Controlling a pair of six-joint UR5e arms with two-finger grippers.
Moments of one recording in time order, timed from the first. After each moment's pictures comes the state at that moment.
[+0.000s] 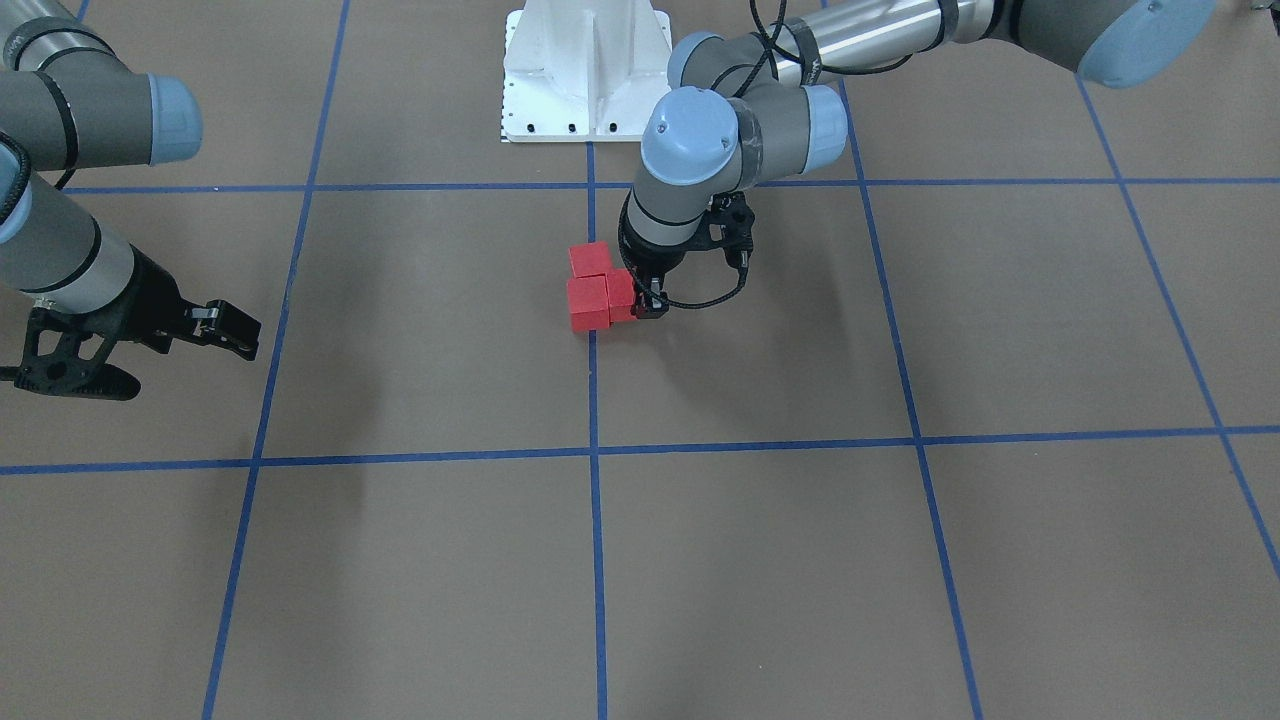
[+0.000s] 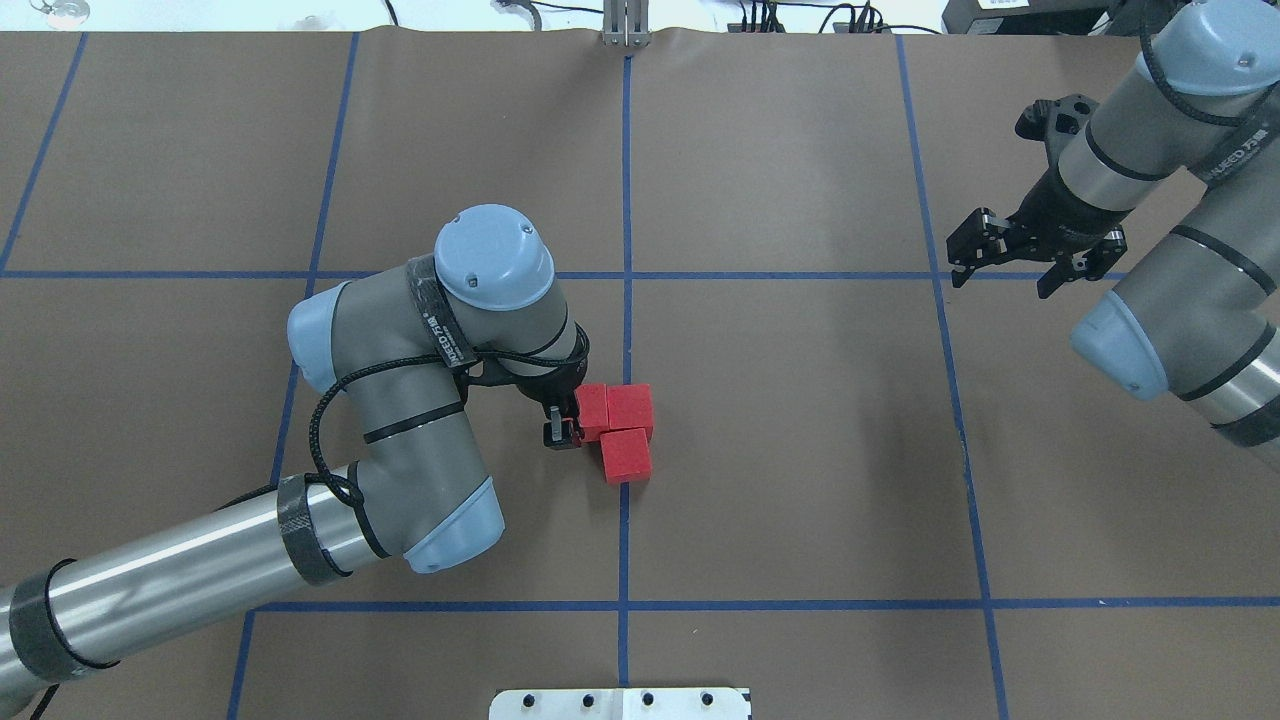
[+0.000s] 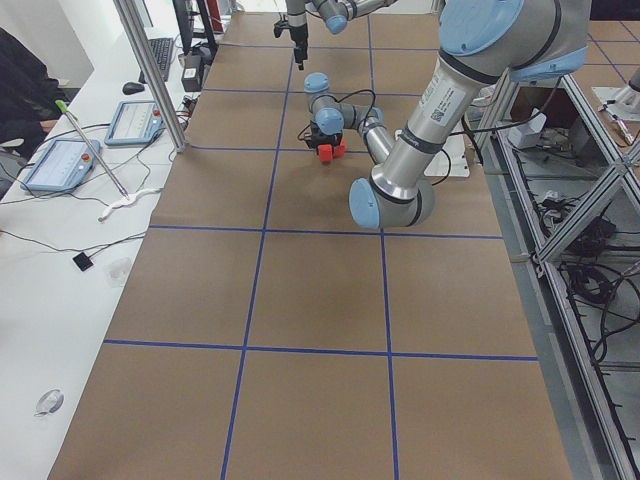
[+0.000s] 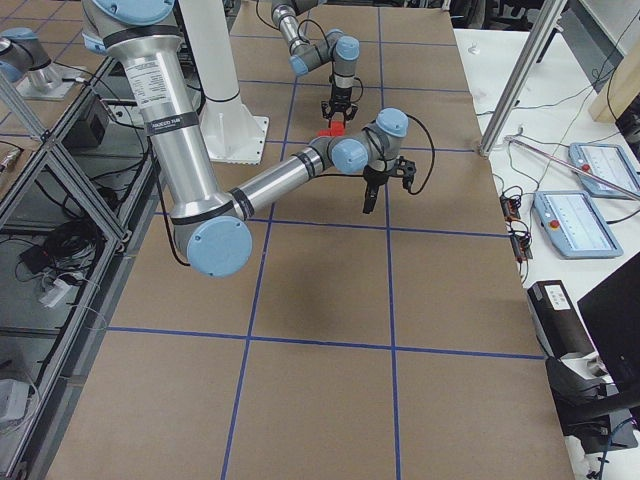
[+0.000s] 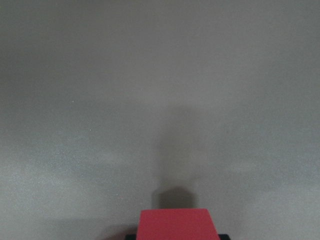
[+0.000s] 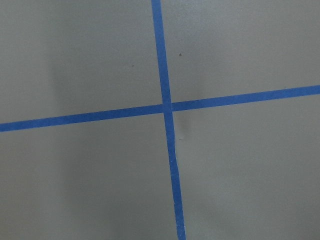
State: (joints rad) left arm -0.52 -2.32 -1.52 -1.70 -2.04 -2.87; right arm 0.97 -1.26 1.76 -1.61 2.27 0.86
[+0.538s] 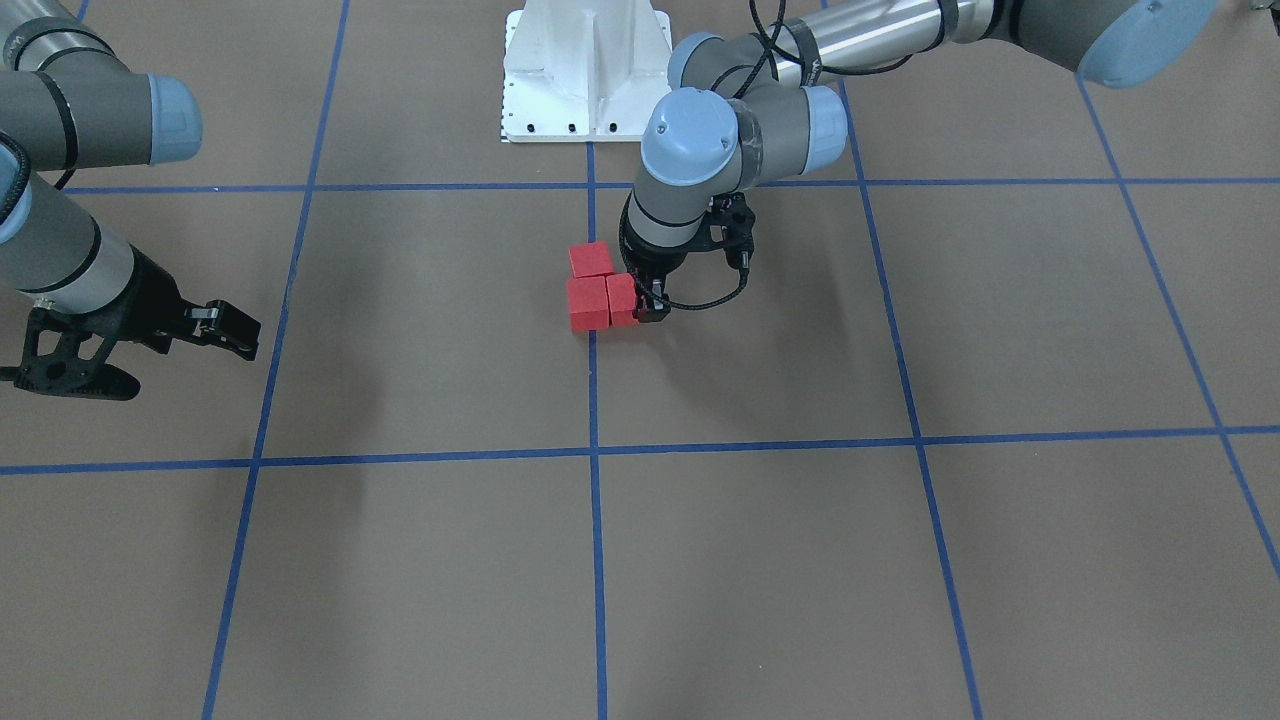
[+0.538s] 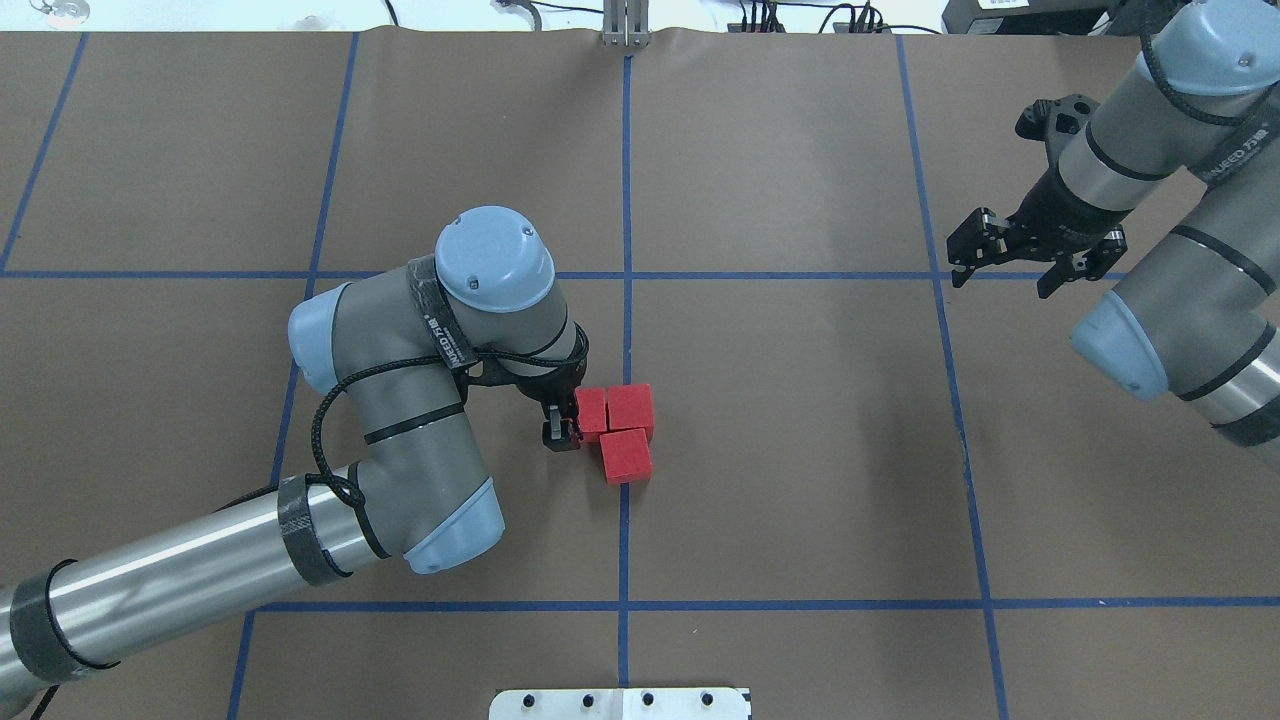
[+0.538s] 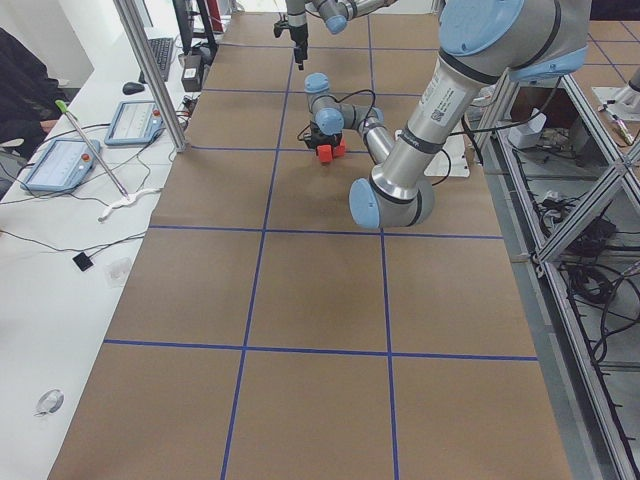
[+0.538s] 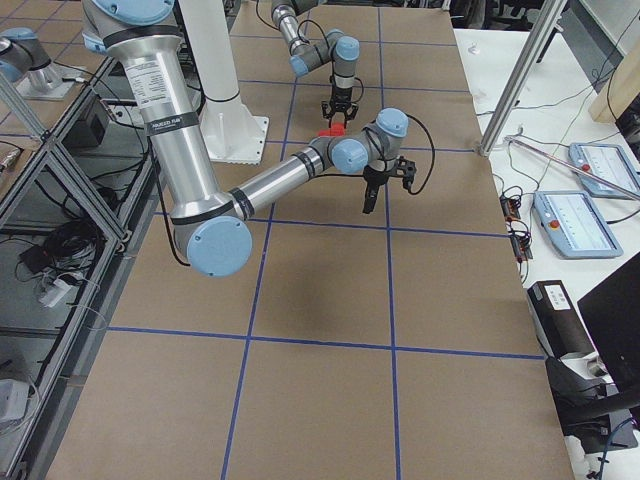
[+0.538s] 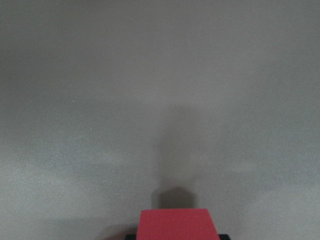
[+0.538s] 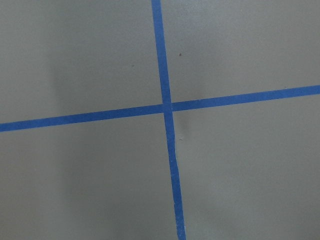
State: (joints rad) left arm -0.52 -2.32 -1.52 -1.70 -2.02 -2.88; right arm 0.98 -1.26 1.76 -1.61 2.27 0.86
